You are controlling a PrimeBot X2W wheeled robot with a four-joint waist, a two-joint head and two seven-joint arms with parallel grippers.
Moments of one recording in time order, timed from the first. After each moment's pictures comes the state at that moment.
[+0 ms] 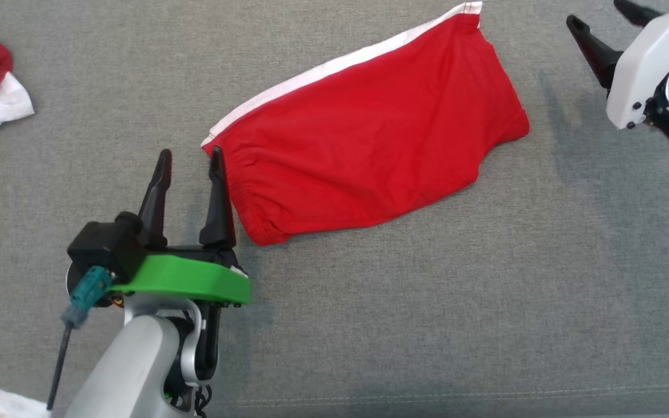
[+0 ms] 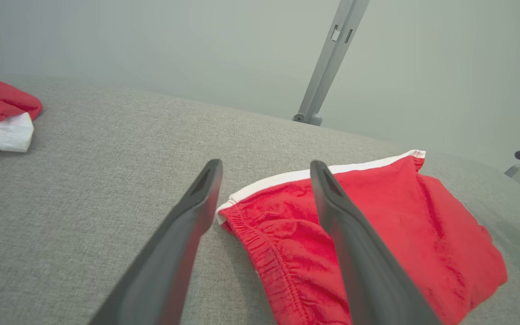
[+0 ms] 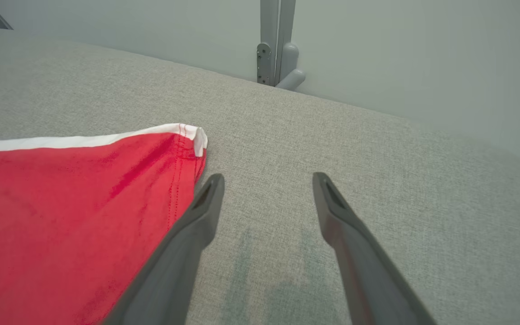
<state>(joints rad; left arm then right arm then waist) -0.36 0.26 -0.47 0.01 -0.66 0.28 -0.21 -1.00 -0.61 0.60 0.48 0.71 0.13 0.29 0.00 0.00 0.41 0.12</state>
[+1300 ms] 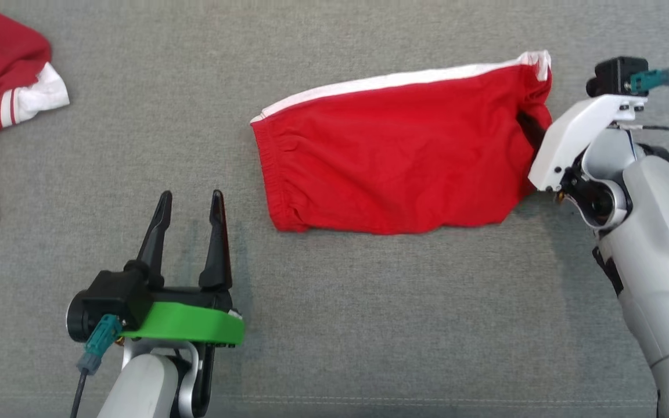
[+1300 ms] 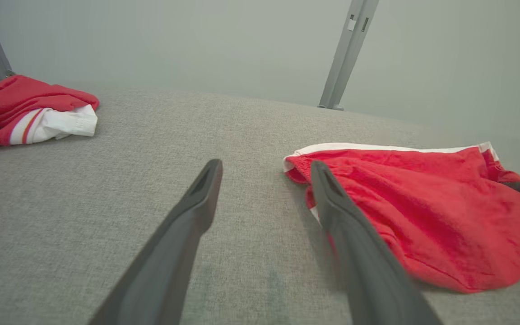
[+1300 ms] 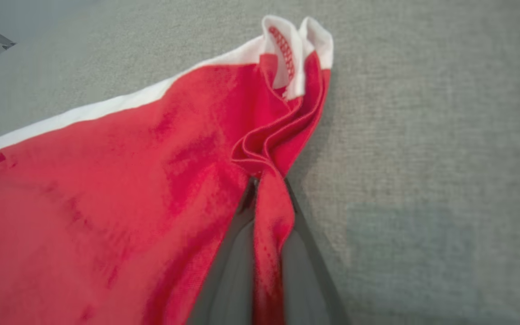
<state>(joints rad) -0.22 0.14 -0.31 0.08 -0.41 0.10 -0.26 -0.81 -0.23 0.19 0.69 0.57 0.13 0.39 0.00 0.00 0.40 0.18</state>
